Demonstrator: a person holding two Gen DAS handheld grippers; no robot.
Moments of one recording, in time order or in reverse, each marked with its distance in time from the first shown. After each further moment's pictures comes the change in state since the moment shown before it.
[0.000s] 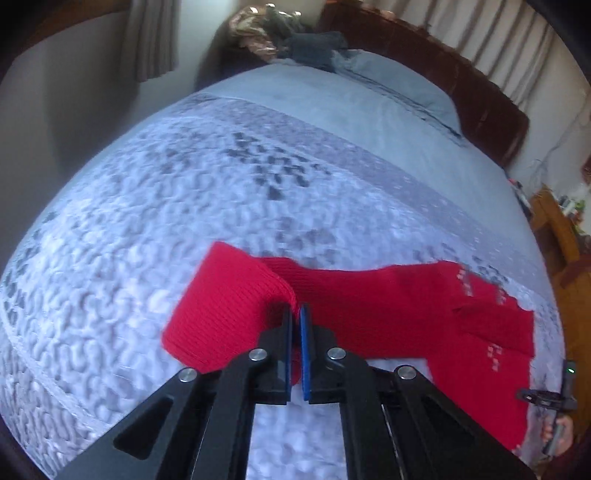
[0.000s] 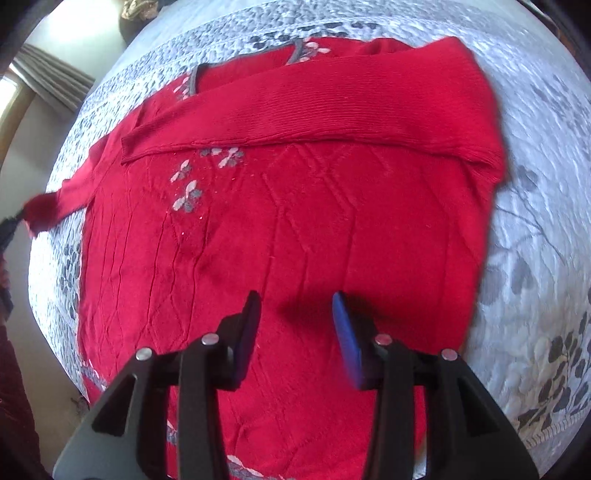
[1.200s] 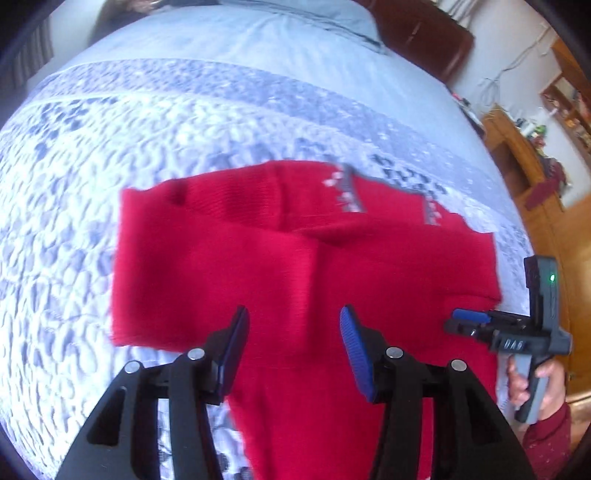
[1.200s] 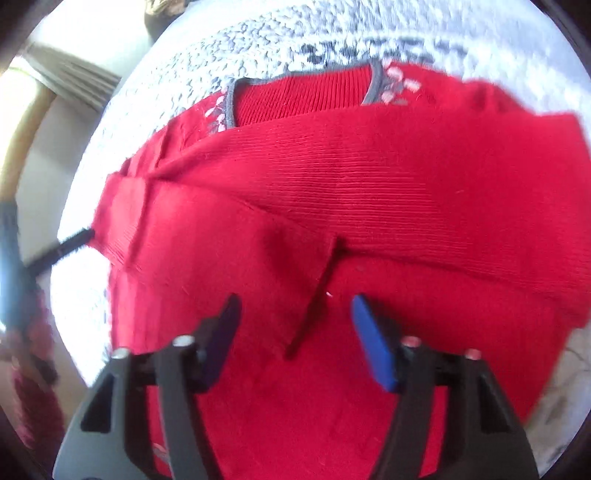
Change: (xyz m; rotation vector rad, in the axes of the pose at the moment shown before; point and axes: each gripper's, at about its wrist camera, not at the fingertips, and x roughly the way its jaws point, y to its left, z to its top) left arm 0.133 -0.205 -0.053 0.152 0.241 -0.127; right arm 0.037 0.027 0.087 -0.028 0.040 0.201
